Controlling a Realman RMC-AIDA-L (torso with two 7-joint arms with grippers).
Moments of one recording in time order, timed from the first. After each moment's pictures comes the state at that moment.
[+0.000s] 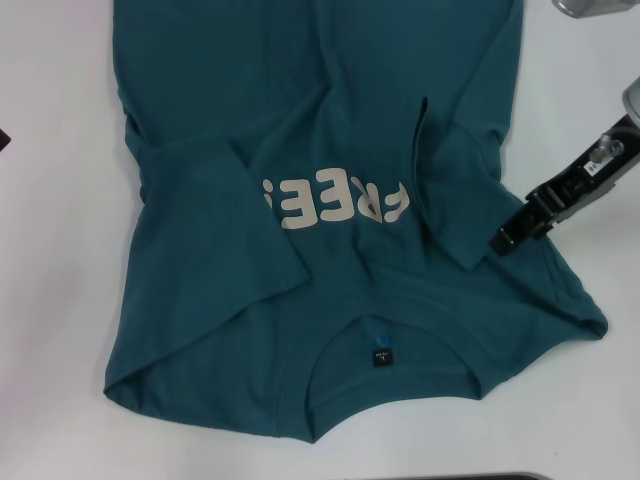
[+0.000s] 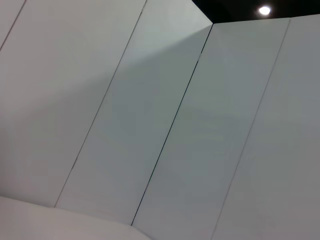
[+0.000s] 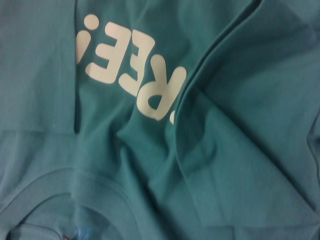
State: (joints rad) left arm -0.17 -2.15 -2.88 -0.69 -1.44 1.88 -1.34; right arm 0.80 2.01 -1.01 -0.90 -2.66 -1.74 2.56
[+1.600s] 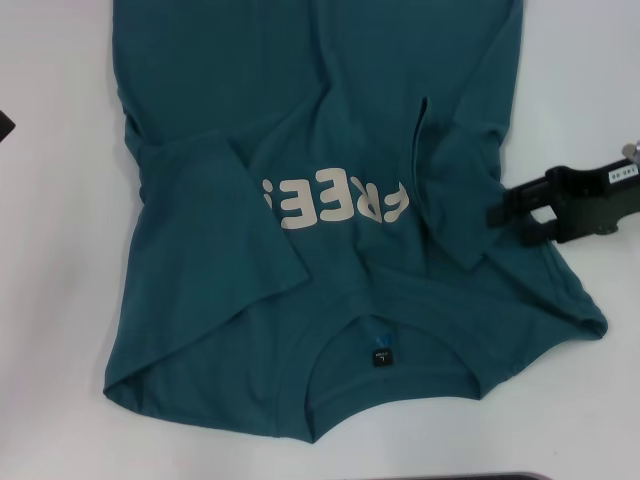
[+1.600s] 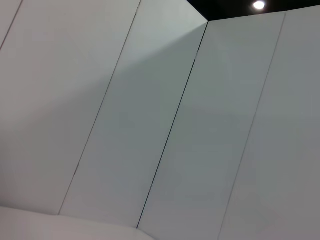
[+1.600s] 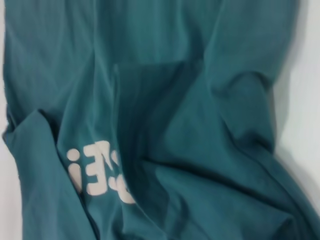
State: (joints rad) left arm -0.20 -2.15 -2.87 -0.70 -1.44 1.86 -1.31; right arm 0.63 2.02 -0.67 -0.79 -2.55 -1.60 2.73
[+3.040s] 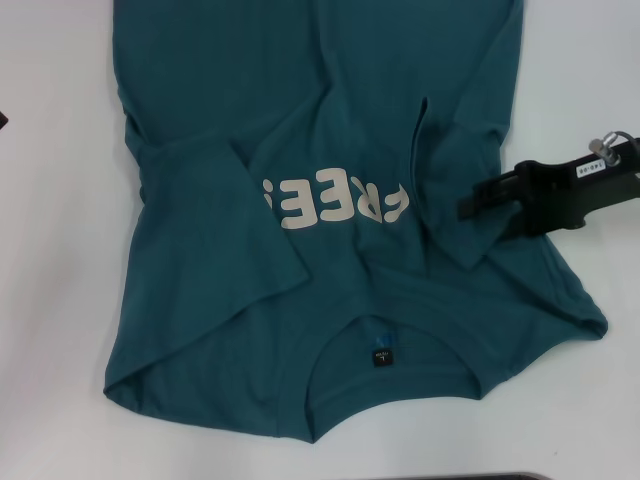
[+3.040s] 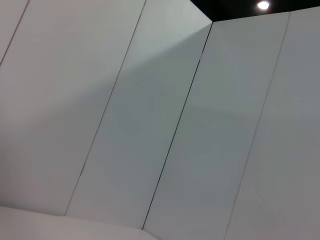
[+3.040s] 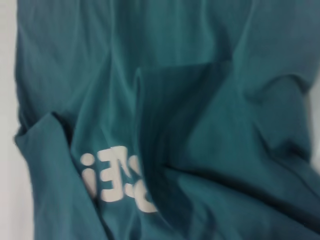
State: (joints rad) left arm -0.20 -2.15 -2.88 -0.70 -1.45 1.84 -1.31; right arm 0.65 2.05 -0.69 -0.75 -2.52 -1.55 2.73
